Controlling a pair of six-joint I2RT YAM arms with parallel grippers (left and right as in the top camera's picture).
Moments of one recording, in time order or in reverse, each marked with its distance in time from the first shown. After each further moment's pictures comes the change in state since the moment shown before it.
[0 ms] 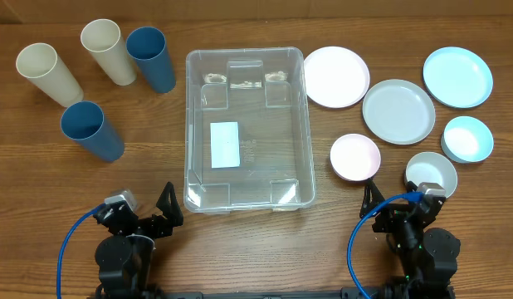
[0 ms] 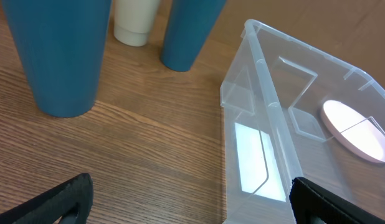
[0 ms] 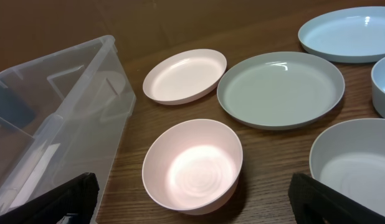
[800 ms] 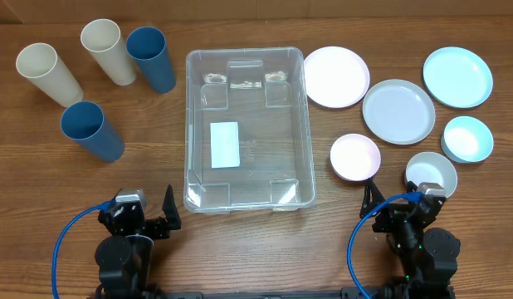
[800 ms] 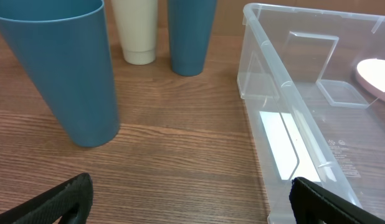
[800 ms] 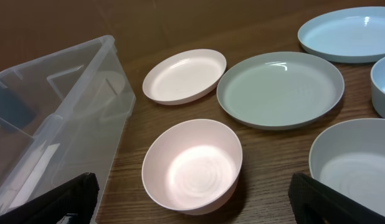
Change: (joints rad) left arm 0.000 0.000 0.000 0.000 -0.035 0.294; right arm 0.000 0.000 0.000 -0.001 0.001 0.000
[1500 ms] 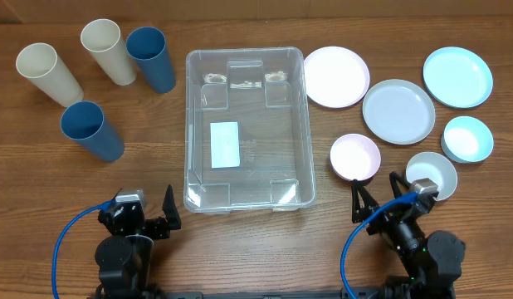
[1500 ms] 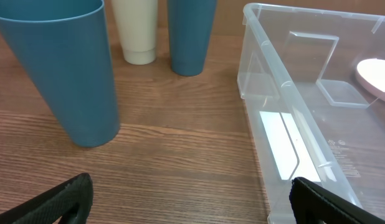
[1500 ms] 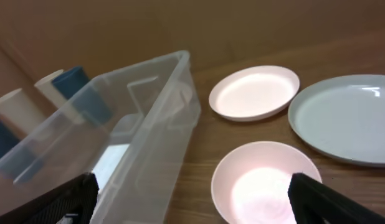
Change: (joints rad) left arm 0.000 0.000 0.000 0.000 0.000 0.000; right arm 0.000 0.033 0.024 0.122 -0.251 0.039
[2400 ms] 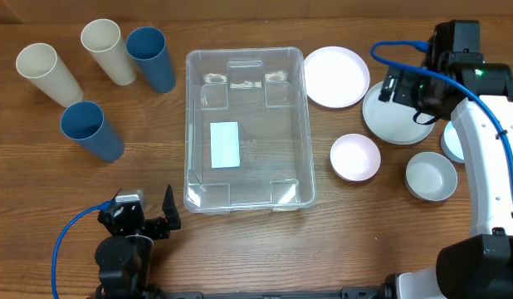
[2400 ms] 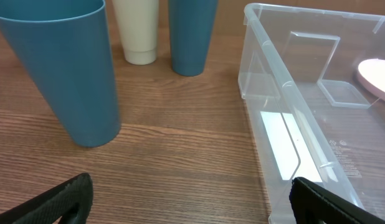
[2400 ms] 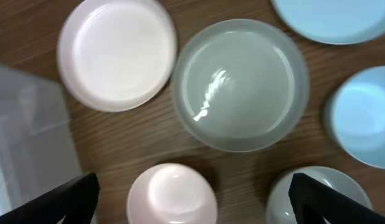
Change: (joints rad) left arm 0.000 -0.002 -0.001 0.000 -0.003 0.000; right arm -0.003 1.601 1.451 -0.779 0.430 -0.020
